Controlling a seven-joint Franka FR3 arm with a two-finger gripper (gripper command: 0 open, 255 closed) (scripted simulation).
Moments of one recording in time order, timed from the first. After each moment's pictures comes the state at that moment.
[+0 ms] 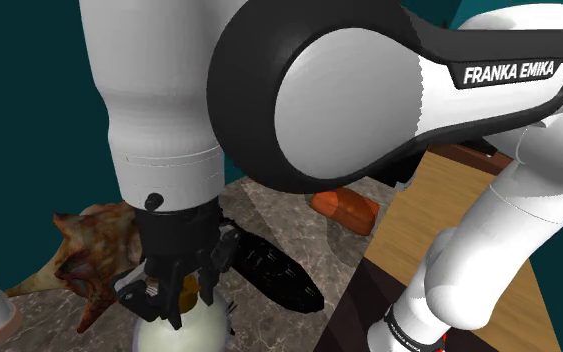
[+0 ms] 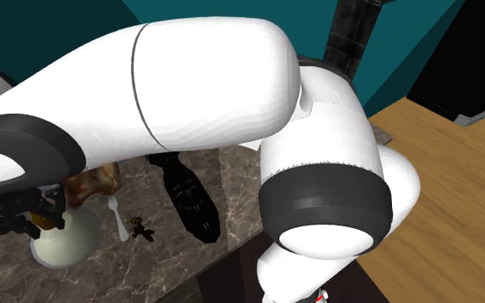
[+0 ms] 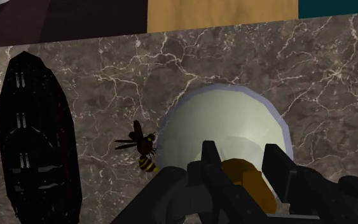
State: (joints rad) arm 0.13 -0.06 0.86 -1.80 0.14 1.68 0.97
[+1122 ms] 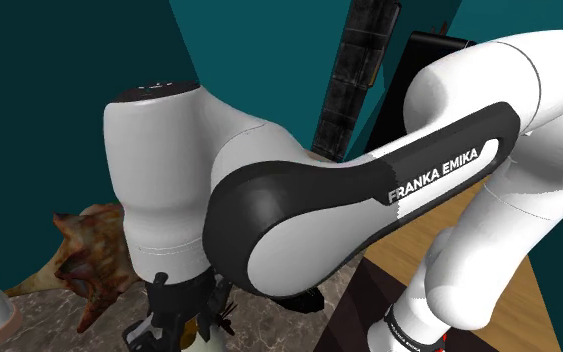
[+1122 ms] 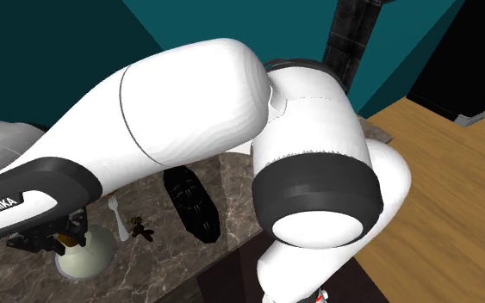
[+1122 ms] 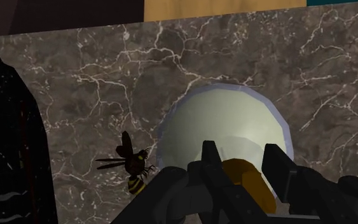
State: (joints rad) arm 0.14 -0.02 0.88 -1.99 0.12 1.90 0.97
